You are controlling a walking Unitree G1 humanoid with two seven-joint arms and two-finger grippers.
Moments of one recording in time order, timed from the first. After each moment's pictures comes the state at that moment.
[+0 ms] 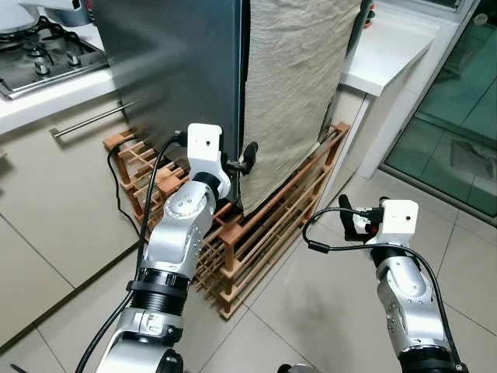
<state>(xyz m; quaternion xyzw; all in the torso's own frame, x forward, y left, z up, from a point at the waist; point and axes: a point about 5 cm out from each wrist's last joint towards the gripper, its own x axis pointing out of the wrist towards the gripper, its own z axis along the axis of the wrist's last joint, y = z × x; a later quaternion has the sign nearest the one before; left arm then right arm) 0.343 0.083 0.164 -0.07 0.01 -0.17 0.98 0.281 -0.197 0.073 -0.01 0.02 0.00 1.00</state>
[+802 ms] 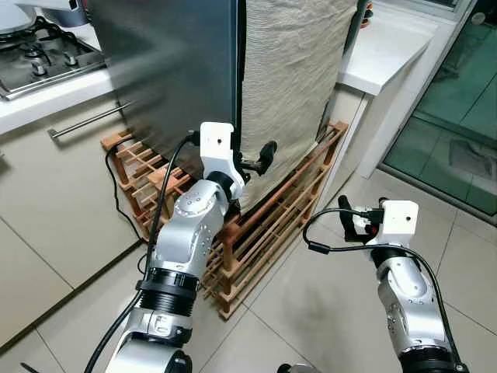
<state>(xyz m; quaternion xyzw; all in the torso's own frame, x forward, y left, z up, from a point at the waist) 0.341 0.063 0.170 -0.12 0.02 -0.22 0.97 0.281 -0.198 0.072 0.00 0.02 0.01 1.00</state>
